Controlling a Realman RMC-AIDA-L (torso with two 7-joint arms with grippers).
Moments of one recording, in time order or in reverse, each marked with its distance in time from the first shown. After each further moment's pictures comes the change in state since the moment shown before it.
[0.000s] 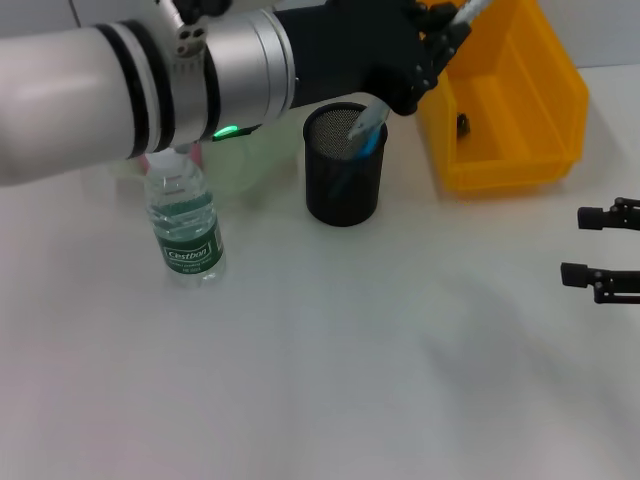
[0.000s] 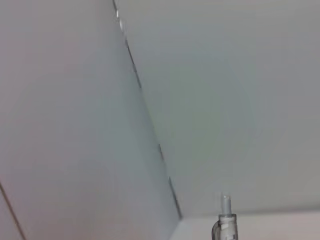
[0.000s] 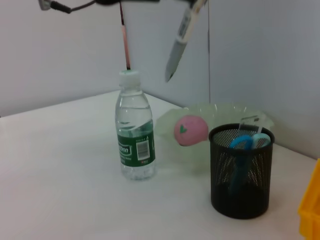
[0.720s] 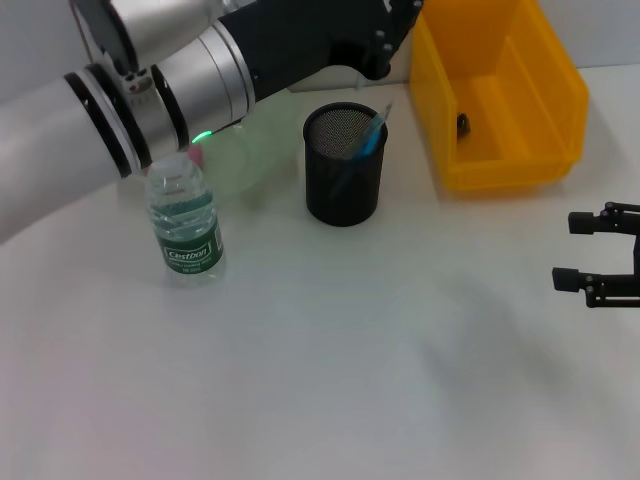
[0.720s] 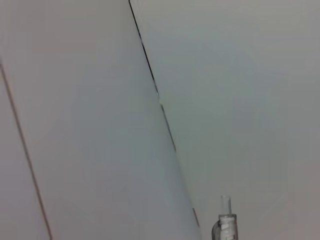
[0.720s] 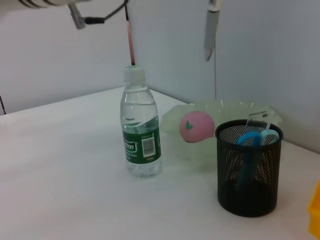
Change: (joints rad) left arm -0.027 -0.004 -0.030 -0.433 -0.967 -0.020 0.993; right arm 0.005 0.005 -0.024 0.001 -0.002 0.008 0.010
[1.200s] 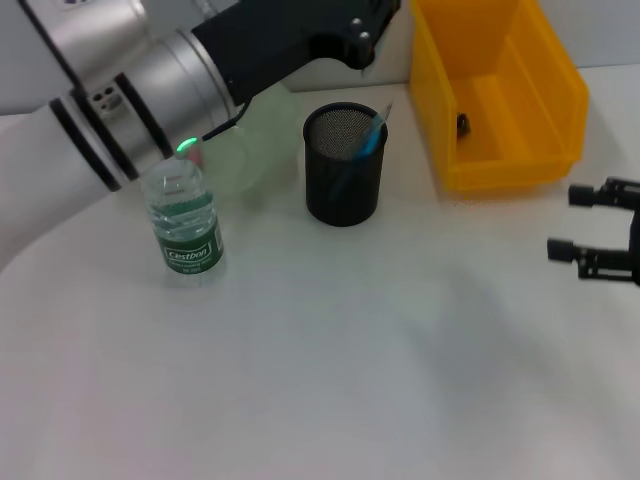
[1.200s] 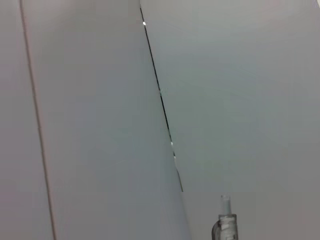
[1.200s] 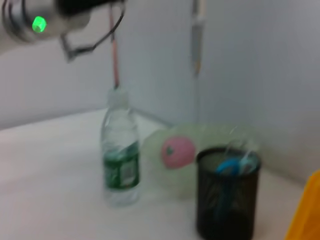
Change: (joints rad) left arm -0.064 0.002 -0.021 -0.247 -0.320 0.207 0.236; right arm -0.006 0.036 0.039 -0.019 0.056 0.028 -0.032
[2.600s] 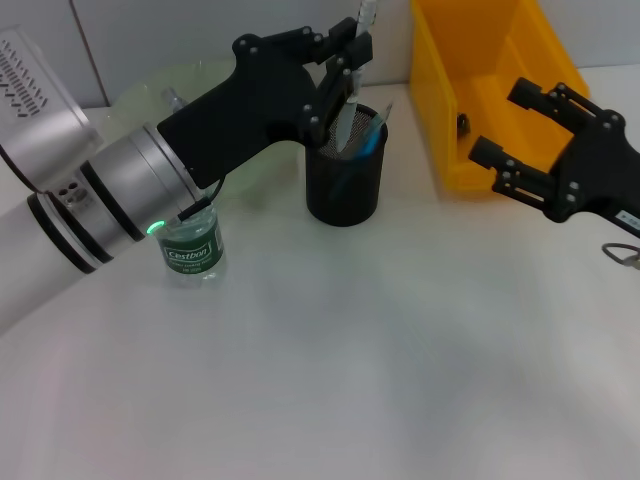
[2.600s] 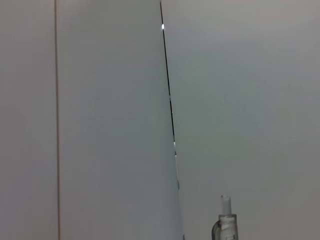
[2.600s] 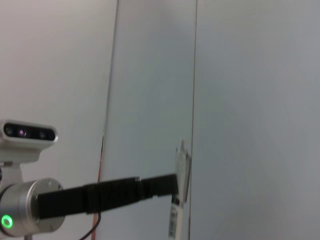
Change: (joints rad) left arm 0.004 -0.004 0.029 -0.296 -0.164 0.248 0.103; right arm 0.076 0.051 0.056 0.448 0.347 0.008 -0.448
